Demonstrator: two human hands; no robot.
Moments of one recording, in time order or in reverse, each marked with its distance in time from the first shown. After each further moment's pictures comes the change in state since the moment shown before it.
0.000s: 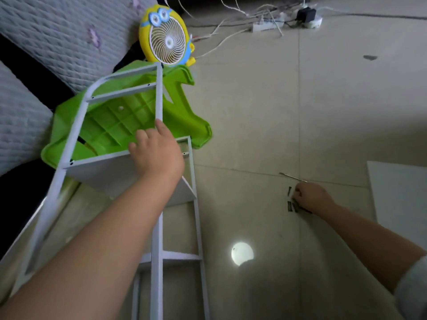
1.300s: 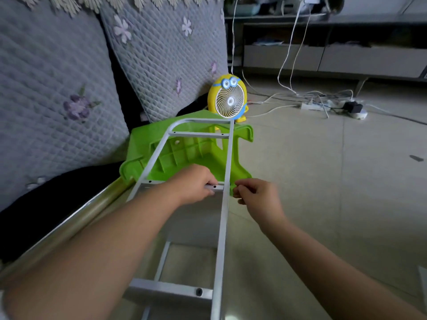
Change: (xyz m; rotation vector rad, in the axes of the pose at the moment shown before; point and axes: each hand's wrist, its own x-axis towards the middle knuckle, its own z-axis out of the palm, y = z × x) left_hand 0.031 -0.088 -0.020 -0.404 -0.236 0.466; right_hand -0.067 -0.257 -0.127 1.087 0.182 -0.391
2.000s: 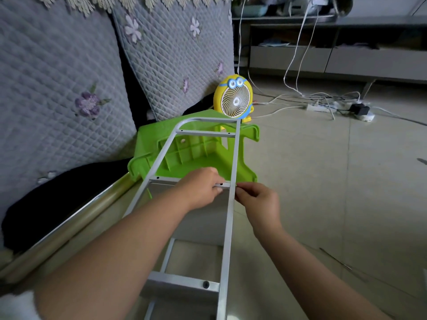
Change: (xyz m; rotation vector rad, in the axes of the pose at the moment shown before) left_hand -0.008 0.002 0.013 0.015 0.083 0.000; right_hand -0.015 0.003 0.016 0.162 0.102 0.048
